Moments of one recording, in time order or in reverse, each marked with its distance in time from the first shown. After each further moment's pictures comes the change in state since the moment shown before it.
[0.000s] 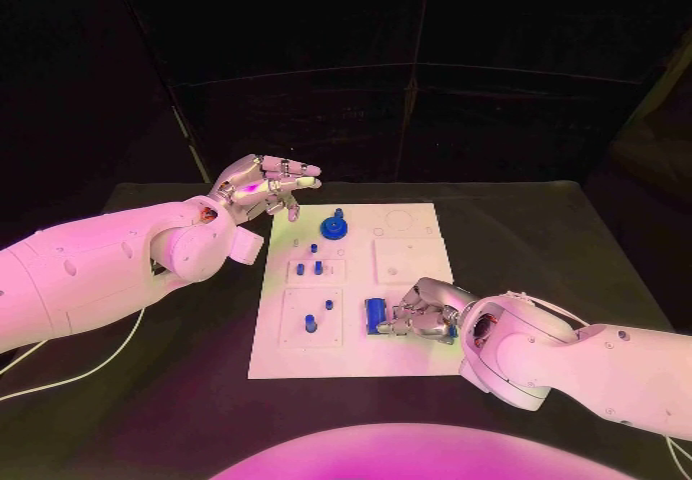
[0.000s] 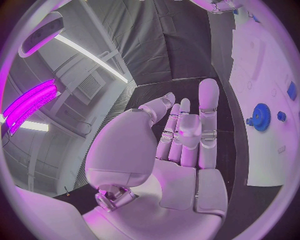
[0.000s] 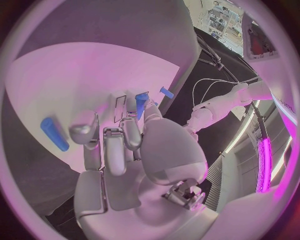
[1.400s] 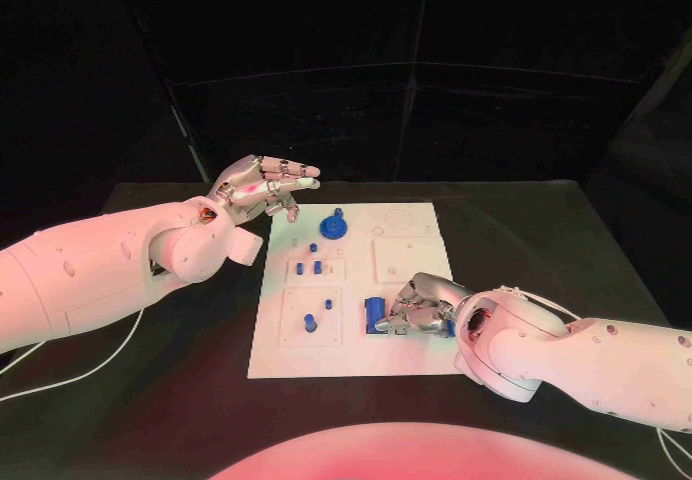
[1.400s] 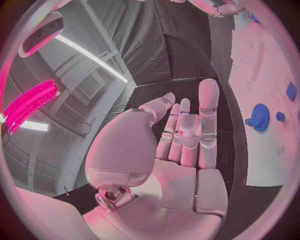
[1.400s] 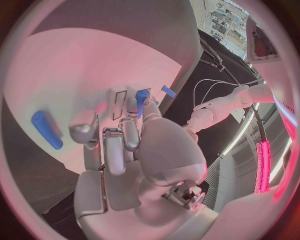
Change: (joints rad) left arm -0.001 0.001 -0.003 -0.001 0.000 0.003 -0.001; left_hand 0.000 0.000 0.000 0.000 0.000 0.000 0.000 0.000 0.000 0.000 0.000 0.000 0.000 0.000 0.000 0.000 0.000 0.000 0.000 0.000 0.000 0.000; right arm 0.002 0.027 0.002 -0.039 -0.028 -0.010 0.005; right_hand 0.100 0.057 0.011 -0.063 -0.063 -0.007 -0.007 0.028 0.027 0.010 -0.004 0.015 0.033 0.000 -0.010 0.000 0.000 0.000 0.000 0.000 -0.008 0.002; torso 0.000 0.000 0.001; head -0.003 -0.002
